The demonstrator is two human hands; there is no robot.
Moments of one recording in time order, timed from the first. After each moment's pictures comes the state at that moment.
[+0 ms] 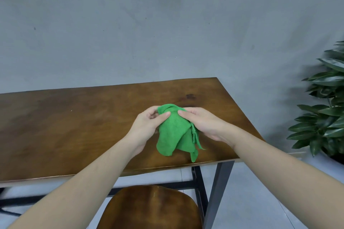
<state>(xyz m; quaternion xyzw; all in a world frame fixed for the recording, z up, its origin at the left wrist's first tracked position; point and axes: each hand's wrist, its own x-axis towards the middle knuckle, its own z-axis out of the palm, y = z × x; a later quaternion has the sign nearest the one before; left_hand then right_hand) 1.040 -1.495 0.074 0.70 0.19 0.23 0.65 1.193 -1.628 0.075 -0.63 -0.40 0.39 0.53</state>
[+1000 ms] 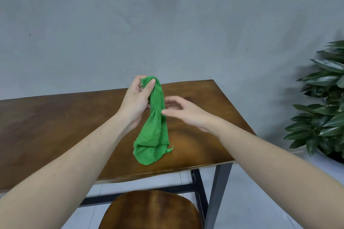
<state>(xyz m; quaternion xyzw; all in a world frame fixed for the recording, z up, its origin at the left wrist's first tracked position) 1.066 -1.472 0.134 0.68 0.14 0.35 0.63 1.203 -1.594 0.086 -0.68 -0.47 0.29 0.48</state>
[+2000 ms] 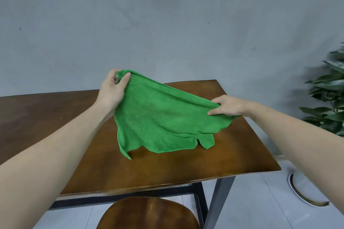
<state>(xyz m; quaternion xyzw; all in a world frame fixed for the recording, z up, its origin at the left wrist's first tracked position) 1.086 -1.376 0.138 0.68 0.22 0.41 0.56 1.358 -1.623 0.082 -0.81 -0.44 0.27 0.27</state>
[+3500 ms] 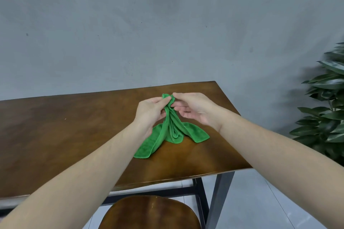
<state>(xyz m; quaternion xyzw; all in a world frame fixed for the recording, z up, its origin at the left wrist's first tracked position) 1.111 -1.472 0.104 0.63 0.30 0.28 0.66 1.235 -1.576 0.113 -0.62 -0.22 0.40 0.64</state>
